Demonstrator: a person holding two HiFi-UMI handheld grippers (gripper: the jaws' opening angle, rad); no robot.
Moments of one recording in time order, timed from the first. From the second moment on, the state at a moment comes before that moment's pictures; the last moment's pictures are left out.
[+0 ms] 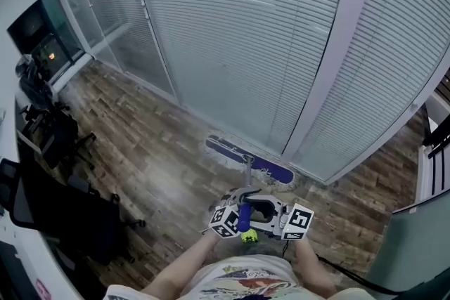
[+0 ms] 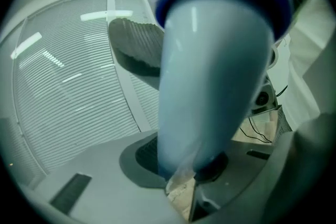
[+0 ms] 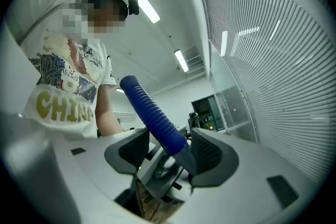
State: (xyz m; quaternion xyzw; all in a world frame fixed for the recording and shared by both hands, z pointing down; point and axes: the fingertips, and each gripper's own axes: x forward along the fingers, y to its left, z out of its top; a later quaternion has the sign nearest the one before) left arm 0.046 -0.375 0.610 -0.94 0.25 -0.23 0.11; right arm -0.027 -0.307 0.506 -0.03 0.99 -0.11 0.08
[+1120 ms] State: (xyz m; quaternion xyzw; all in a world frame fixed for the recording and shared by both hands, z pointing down) left arm 0.033 -0.396 0.587 -0.92 0.29 -0.24 0.11; right arm -0.037 -0.323 0.479 0.01 0.99 -0.07 0.07
